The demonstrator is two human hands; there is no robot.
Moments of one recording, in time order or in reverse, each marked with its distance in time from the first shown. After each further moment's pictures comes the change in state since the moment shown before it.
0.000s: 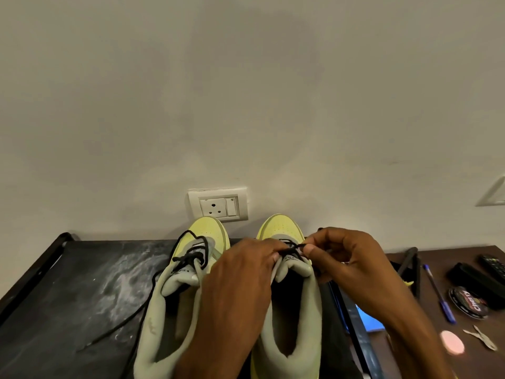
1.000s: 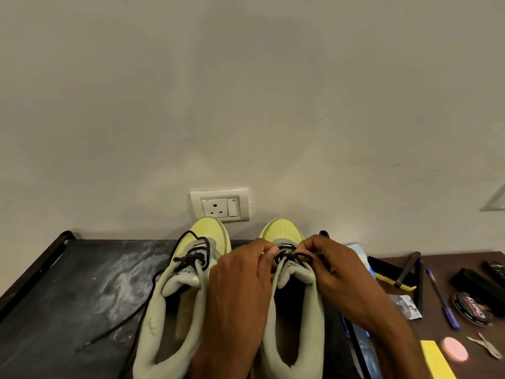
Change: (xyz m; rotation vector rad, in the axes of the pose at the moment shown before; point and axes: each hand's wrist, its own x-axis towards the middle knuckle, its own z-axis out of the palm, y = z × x) left_hand 0.006 -0.013 0.026 -0.016 0.328 0.035; right_hand 0.009 0.025 0.020 -0.229 -0.012 -0.030
